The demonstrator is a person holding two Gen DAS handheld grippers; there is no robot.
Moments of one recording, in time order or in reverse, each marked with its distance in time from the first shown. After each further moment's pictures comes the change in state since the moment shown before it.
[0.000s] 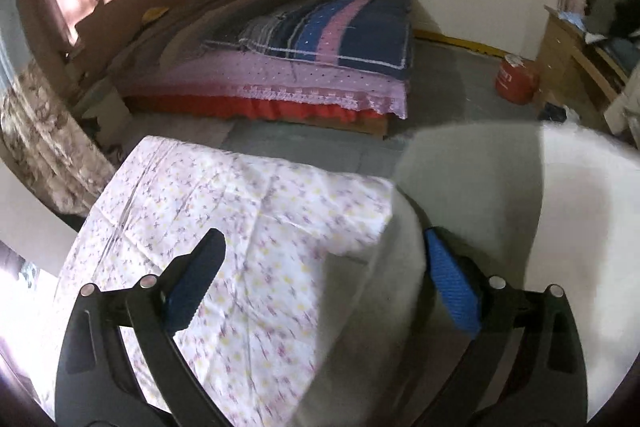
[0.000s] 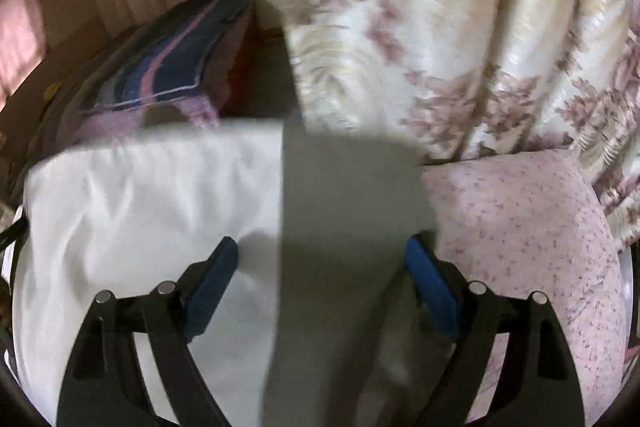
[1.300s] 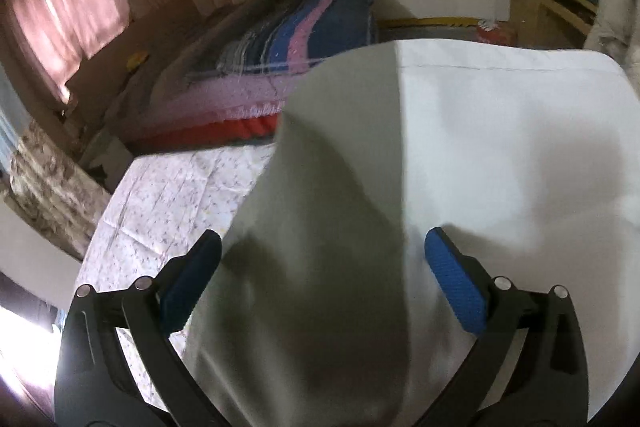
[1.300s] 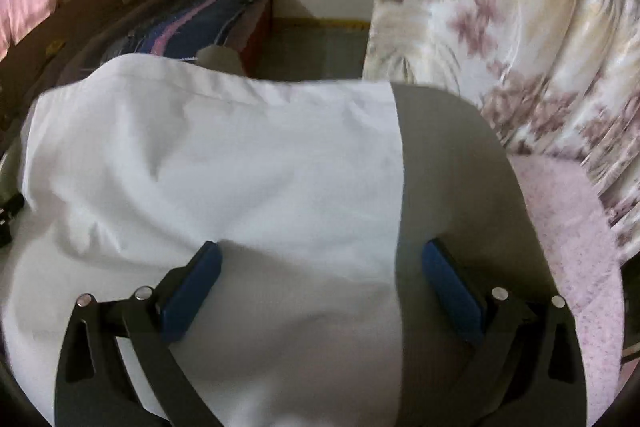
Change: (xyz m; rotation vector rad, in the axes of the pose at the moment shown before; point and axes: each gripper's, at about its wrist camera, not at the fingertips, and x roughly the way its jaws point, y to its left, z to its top) left arm -0.034 -0.073 -0.050 0.187 -0.016 0.041; right arm 0.002 0.069 -0.038 -0.146 0.023 -0.041
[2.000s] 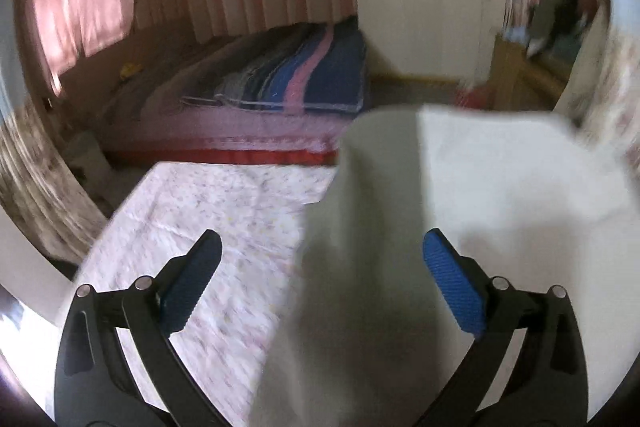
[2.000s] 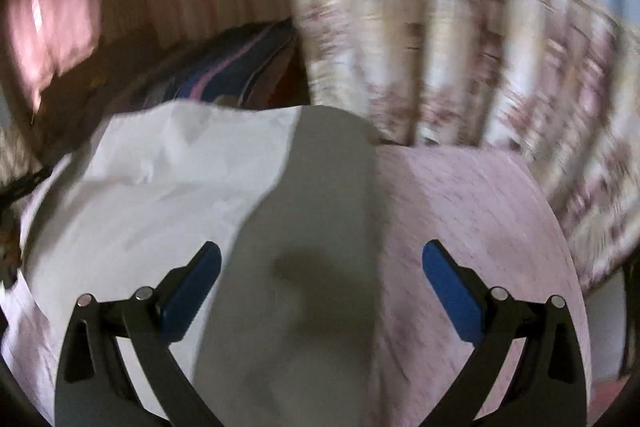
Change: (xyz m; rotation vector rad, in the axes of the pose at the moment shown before) left arm -0.086 0.076 -0.039 -0.135 -0.228 -0.195; right arm -0.126 -0.114 -0.093 0.041 -0.216 0.149
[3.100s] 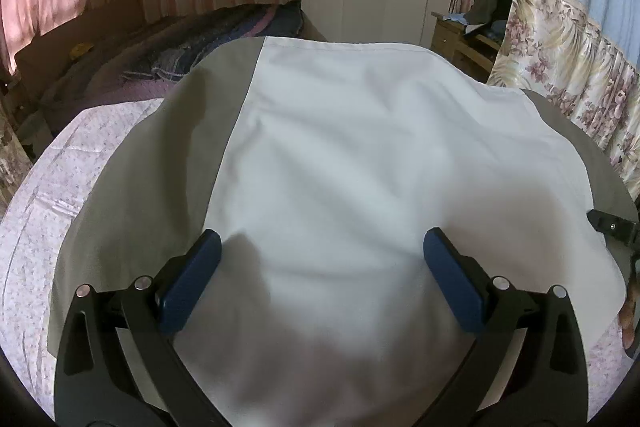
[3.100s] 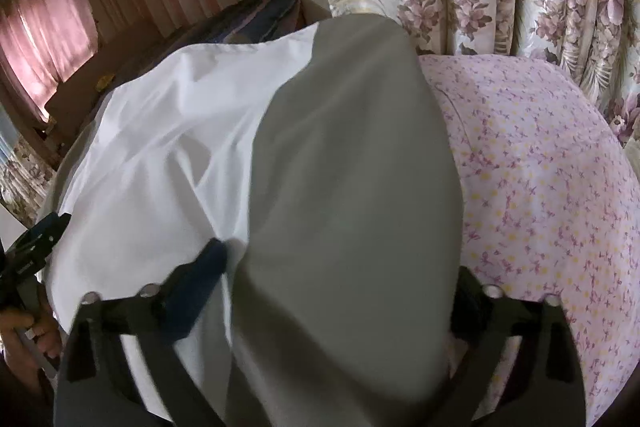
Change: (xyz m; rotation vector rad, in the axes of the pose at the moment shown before) left arm -0.018 -0.106 -0.089 0.054 0.077 -0.152; right arm 0.057 0.025 -0.039 0.063 0.146 0.095
